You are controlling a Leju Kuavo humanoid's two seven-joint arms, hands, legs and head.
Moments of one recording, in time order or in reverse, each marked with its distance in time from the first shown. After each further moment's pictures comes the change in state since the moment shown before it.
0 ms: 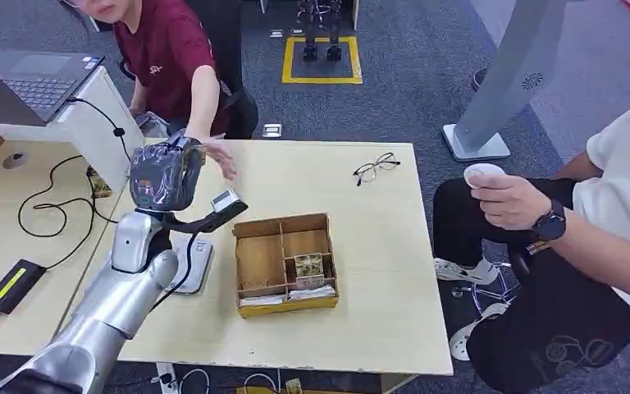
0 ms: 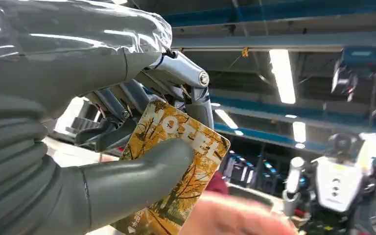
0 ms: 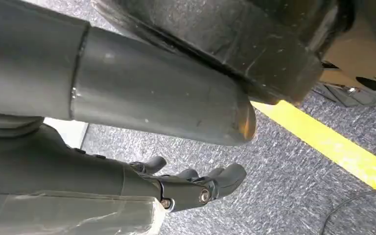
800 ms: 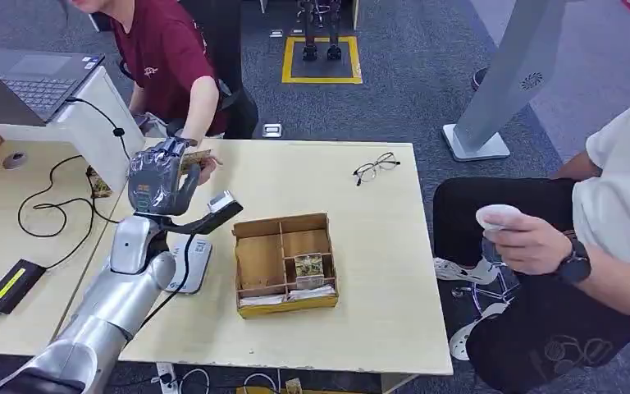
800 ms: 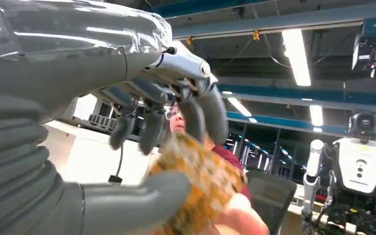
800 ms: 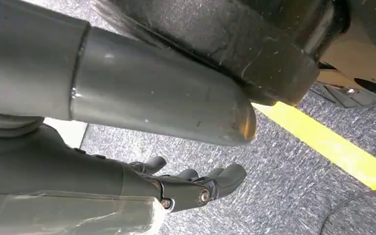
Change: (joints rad) left arm -0.003 -0.010 0.053 0.082 0.002 0.001 -0.026; right arm 0.000 -0.004 0.009 -0.008 0.000 0.004 0.008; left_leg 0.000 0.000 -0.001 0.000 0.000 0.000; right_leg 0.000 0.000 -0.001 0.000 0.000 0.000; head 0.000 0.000
